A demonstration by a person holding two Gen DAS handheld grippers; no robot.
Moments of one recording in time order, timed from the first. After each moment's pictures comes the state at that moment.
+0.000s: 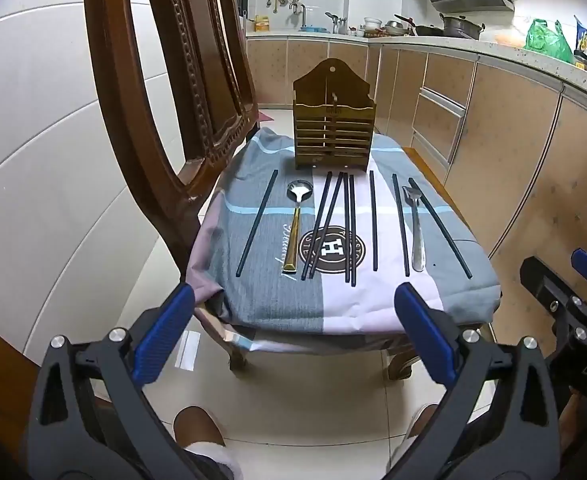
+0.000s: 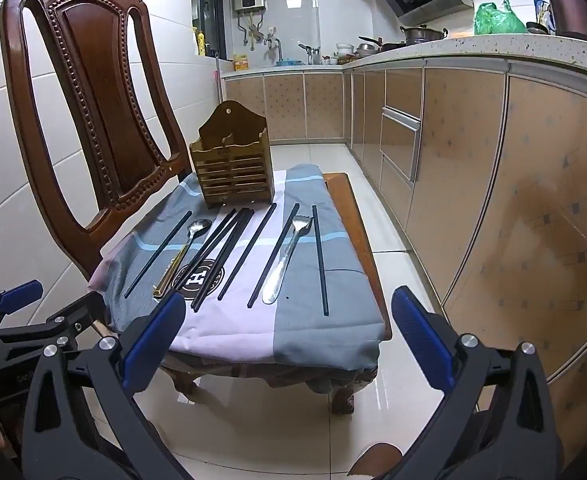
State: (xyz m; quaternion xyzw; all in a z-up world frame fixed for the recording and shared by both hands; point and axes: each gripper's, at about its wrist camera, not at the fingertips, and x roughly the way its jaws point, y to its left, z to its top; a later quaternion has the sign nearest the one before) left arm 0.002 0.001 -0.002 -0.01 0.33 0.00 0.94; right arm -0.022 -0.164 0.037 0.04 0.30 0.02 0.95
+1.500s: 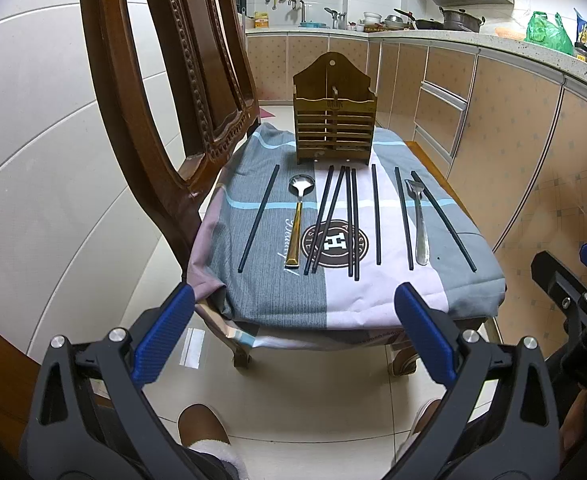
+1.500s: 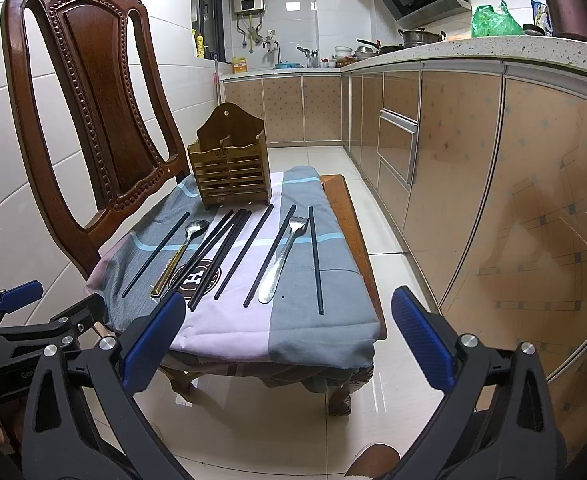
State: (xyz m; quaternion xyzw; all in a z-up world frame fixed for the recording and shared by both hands) left arm 0.004 0.003 -0.006 0.00 0.34 0.00 0.94; right arm -0.025 -0.164 0.038 0.04 0.29 0.02 0.96
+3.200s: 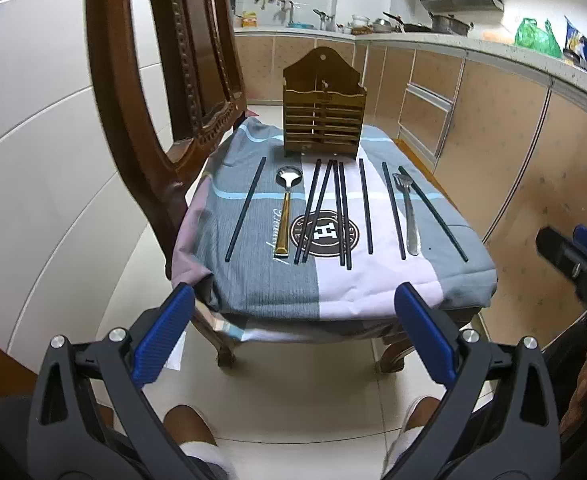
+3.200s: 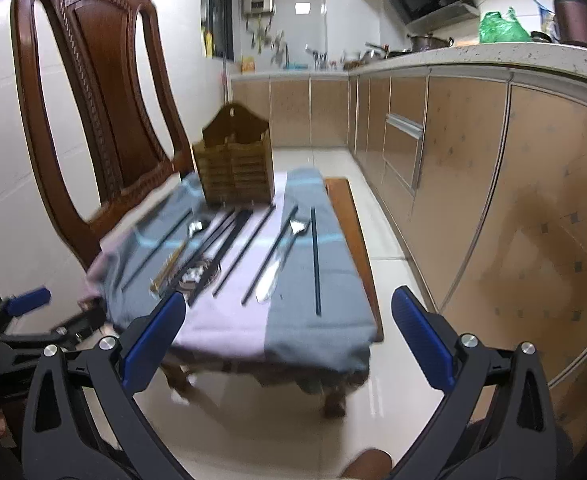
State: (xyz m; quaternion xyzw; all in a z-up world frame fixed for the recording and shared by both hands) left arm 0.002 0.009 -0.023 -0.01 0.34 -0.04 0.94; right arm -0.020 -0.170 0.036 0.05 0.29 0.03 0.95
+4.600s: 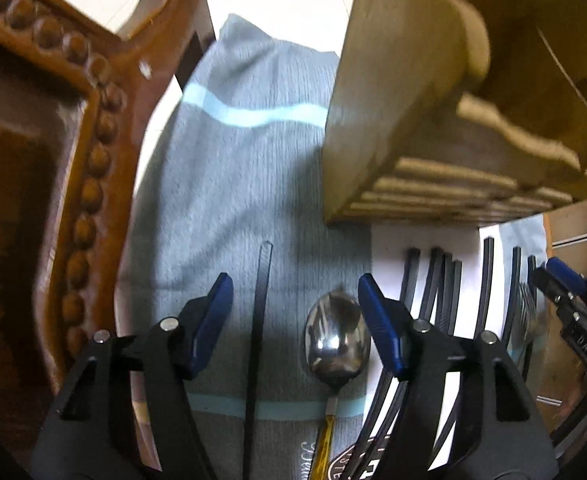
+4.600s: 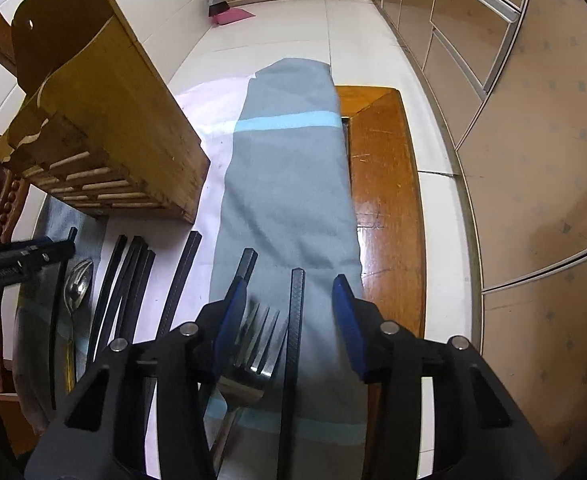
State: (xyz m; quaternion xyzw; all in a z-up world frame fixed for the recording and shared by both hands) left arm 0.397 0.016 -0.076 -0.03 0.61 -0.03 0.79; right arm 0.347 -0.190 -0.055 0.04 0.57 0.07 0.82
